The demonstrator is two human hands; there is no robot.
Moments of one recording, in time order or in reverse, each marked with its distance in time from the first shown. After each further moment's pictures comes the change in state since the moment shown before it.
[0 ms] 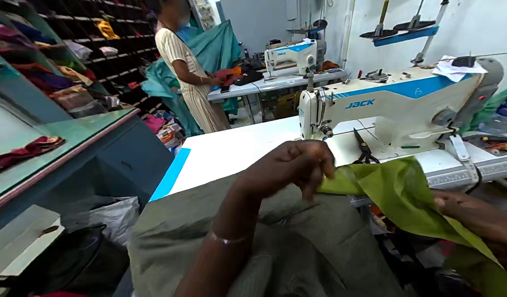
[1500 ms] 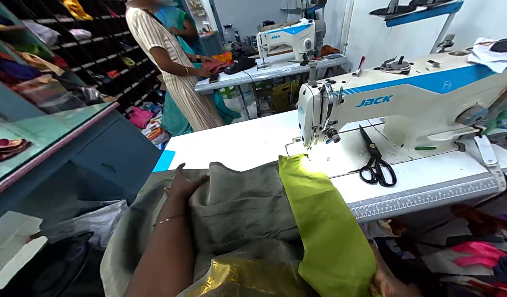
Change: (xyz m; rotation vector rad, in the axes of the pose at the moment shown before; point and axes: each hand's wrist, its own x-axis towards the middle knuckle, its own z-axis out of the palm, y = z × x) left_hand -0.158 -0.174 -0.220 0.824 0.994 -1.172; right_hand -0.017 -0.003 0.135 0.547 -0.329 0.441
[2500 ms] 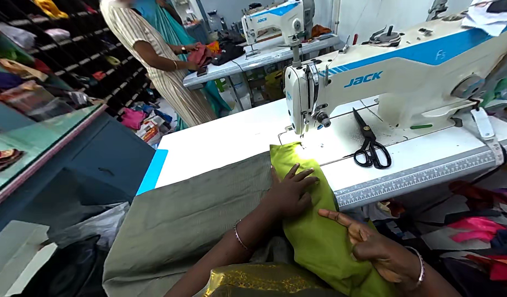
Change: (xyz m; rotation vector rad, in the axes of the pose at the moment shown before) left_hand -0.184 0.173 0.100 0.178 -0.590 1.061; right_hand 0.059 0.005 -0.028 0.072 -0.255 -0.105
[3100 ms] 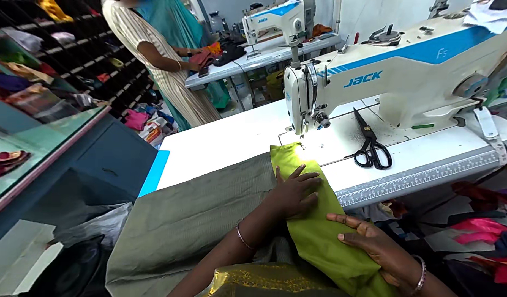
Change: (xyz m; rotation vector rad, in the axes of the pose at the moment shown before) left_hand 0.007 0.002 0.001 -0.011 -0.028 0.021; right_hand -0.004 0.002 0.007 -0.034 0.354 0.044
